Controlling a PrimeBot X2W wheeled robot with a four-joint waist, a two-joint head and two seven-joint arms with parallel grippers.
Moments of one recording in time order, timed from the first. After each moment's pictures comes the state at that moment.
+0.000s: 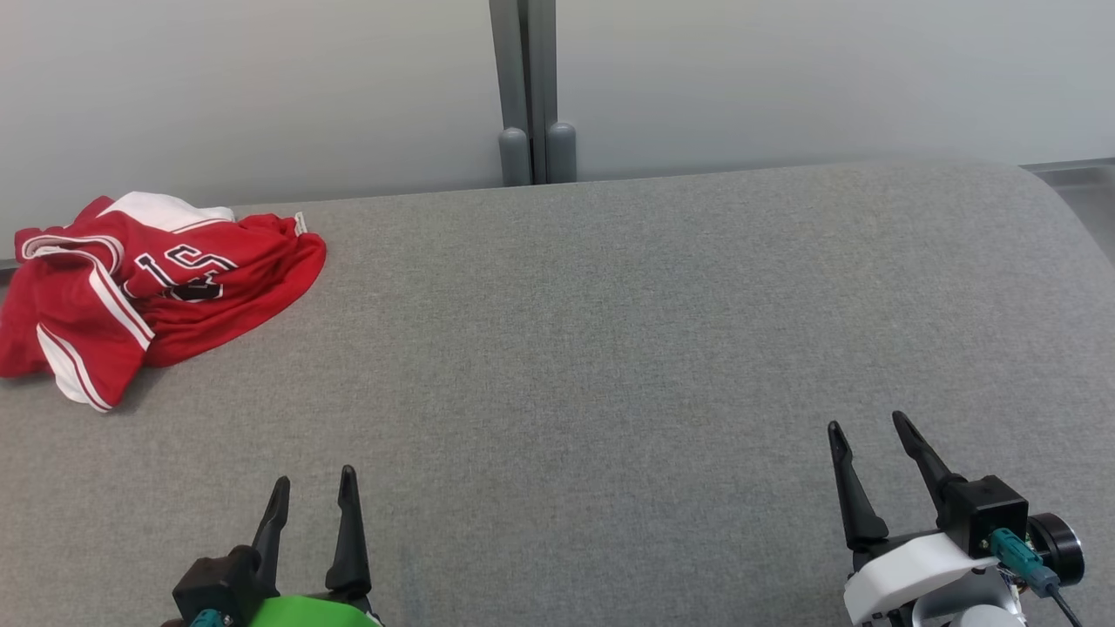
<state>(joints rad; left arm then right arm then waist) 0.06 0.05 -0.10 0.24 -0.34 -0.08 -0.26 -0.01 -0.05 0.01 0.20 0.08 0.13 -0.26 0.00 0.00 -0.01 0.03</state>
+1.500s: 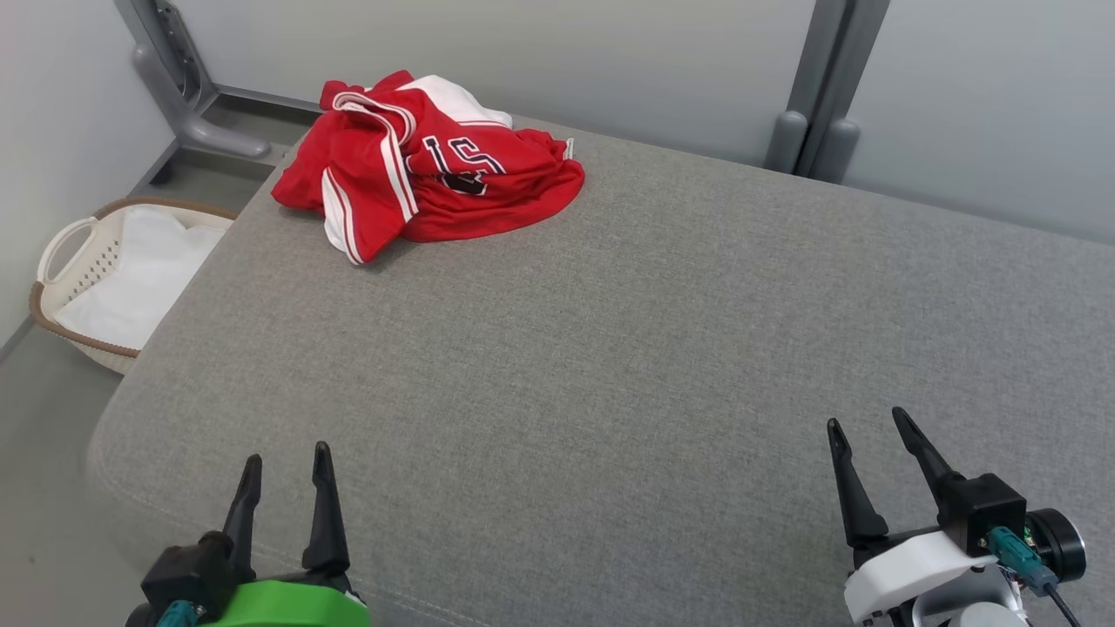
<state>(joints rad) 0.05 0.05 -0.07 0.19 -0.33 -0.07 -0.26 -0.01 -0.05 0.01 0.19 0.06 0.13 -0.26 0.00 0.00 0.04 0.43</state>
